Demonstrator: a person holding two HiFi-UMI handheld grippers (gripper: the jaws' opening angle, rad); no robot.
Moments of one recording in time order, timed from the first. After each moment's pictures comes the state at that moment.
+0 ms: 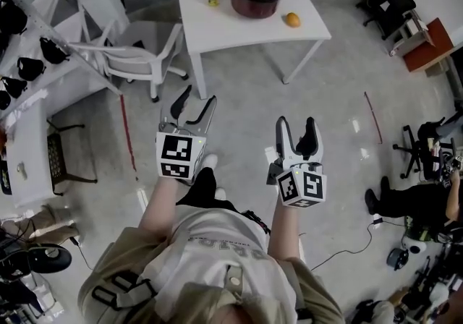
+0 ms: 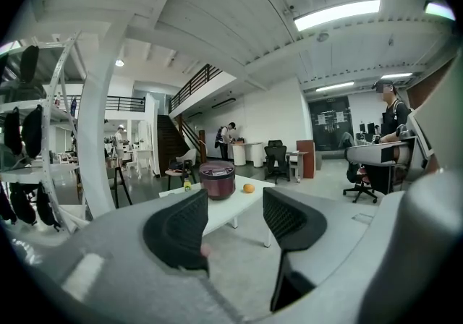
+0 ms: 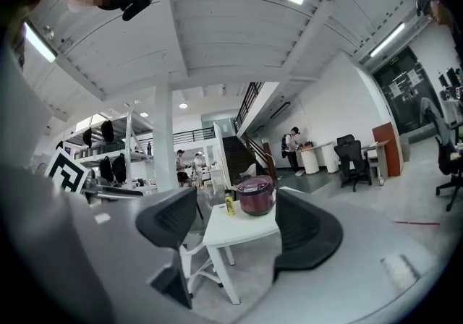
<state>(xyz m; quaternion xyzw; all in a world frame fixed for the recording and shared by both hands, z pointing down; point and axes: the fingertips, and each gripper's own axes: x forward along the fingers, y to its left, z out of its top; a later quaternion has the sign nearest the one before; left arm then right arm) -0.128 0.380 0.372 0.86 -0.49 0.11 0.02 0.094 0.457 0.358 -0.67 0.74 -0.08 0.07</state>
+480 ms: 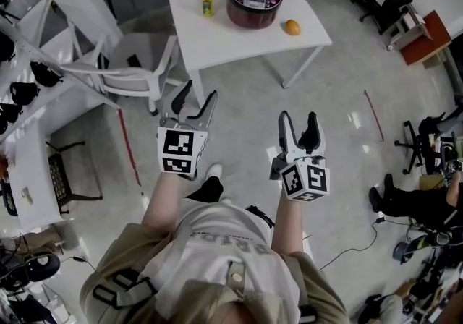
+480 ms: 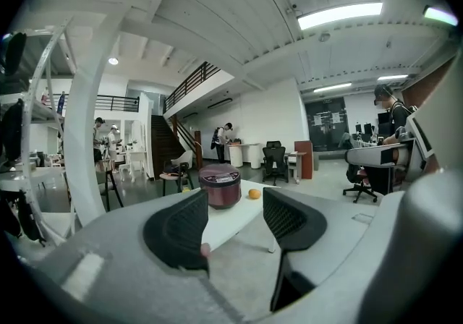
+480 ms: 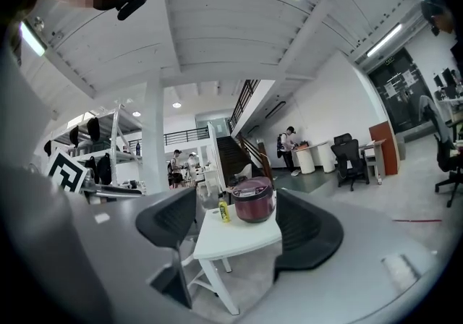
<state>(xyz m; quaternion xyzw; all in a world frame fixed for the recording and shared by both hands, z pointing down) -0.131 0.273 0.372 0.88 -0.47 0.10 0.03 0.090 0.360 0.362 -0.68 0.72 -0.09 0.07</state>
